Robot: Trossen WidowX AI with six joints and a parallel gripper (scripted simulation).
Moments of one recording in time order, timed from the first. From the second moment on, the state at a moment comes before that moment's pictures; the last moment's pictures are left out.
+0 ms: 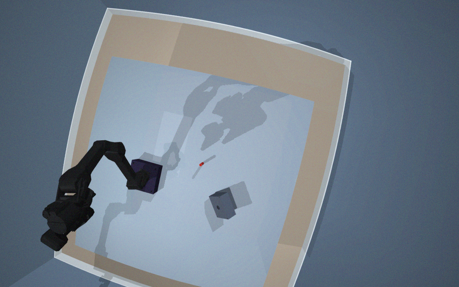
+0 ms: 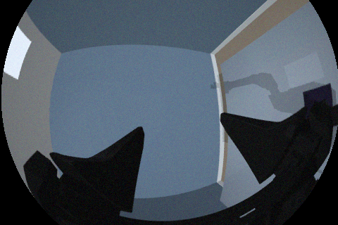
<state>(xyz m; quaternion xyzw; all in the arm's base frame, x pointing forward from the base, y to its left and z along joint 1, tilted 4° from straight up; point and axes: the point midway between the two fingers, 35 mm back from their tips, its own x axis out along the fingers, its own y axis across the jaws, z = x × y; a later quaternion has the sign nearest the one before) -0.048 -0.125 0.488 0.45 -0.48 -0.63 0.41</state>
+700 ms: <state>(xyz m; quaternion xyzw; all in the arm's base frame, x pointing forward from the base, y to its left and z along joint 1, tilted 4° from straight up) 0.015 -0.168 0.463 0.49 -0.34 -0.63 0.50</state>
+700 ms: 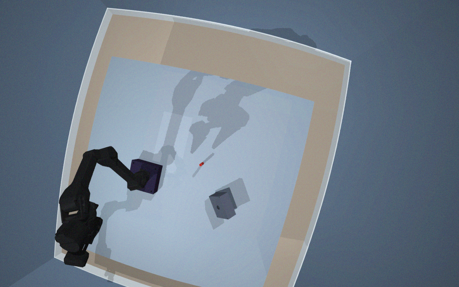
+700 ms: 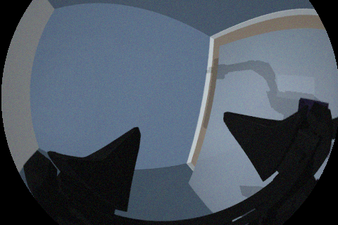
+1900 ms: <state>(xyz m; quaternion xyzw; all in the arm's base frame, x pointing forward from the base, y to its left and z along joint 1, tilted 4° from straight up) 0.183 -0.175 0.388 0.48 0.02 -0.54 0.69</state>
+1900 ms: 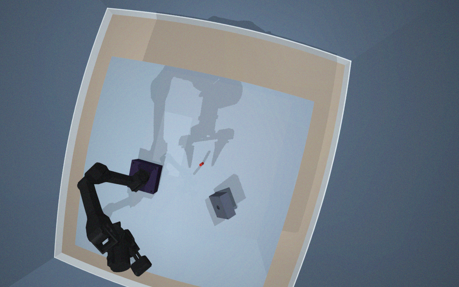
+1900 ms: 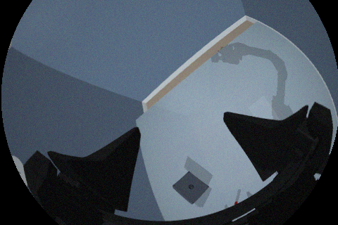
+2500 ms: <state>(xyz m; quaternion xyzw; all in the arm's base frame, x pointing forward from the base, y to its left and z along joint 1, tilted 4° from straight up) 0.257 -0.131 0.343 0.43 0.18 -0.45 0.76</state>
